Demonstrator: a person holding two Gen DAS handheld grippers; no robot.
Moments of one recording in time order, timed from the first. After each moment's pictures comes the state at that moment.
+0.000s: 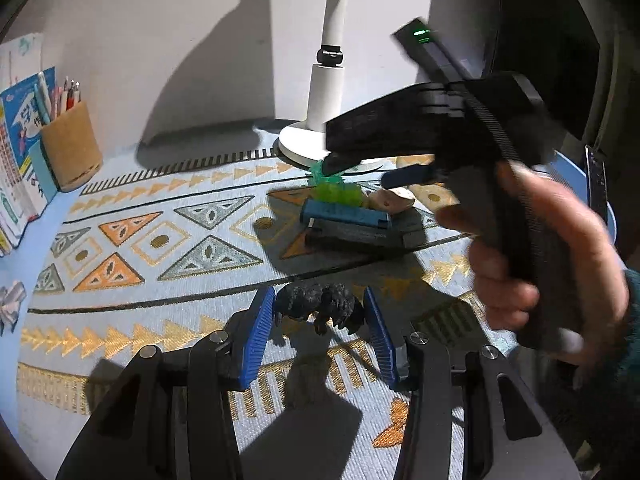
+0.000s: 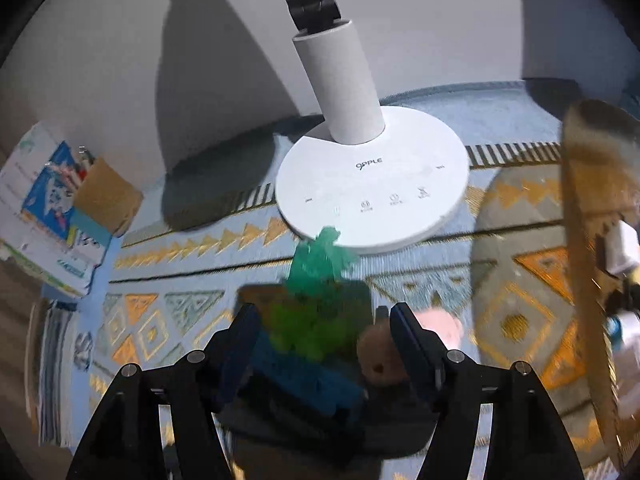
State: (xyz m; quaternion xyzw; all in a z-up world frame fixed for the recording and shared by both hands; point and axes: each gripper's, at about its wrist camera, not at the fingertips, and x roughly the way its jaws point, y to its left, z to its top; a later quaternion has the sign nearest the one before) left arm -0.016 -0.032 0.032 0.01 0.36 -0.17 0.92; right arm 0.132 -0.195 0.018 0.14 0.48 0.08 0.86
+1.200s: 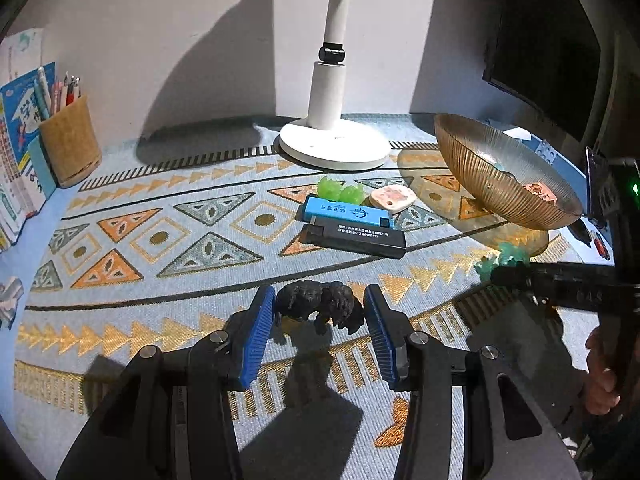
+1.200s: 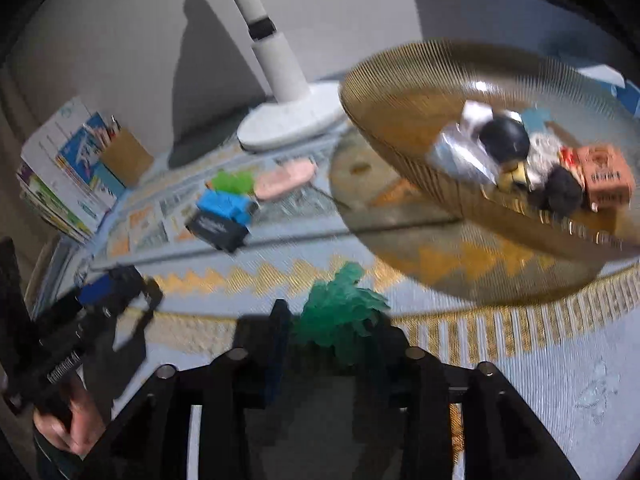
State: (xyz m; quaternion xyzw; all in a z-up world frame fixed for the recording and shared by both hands) left arm -0.016 -0.031 0.032 0.01 0.36 -0.17 0.92; right arm -0.030 -0.276 0.008 0.14 0.44 0.10 0.88
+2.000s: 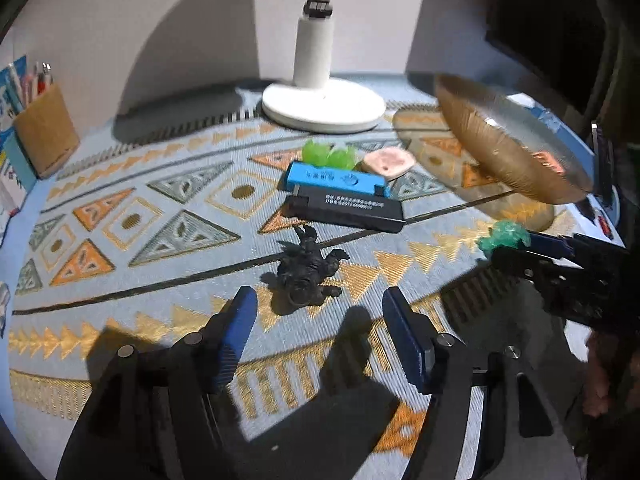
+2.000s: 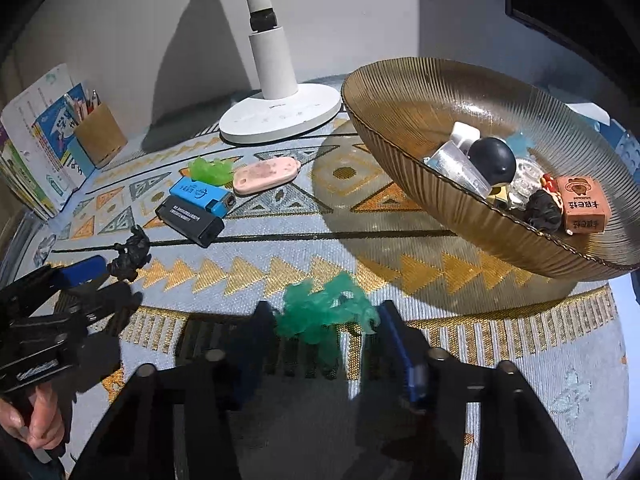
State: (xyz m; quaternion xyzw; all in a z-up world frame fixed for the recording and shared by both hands) left arm 0.010 -0.050 0.018 0.03 0.44 -0.18 0.88; right arm -0.023 -0.259 0.007 0.05 0.44 0.04 0.89
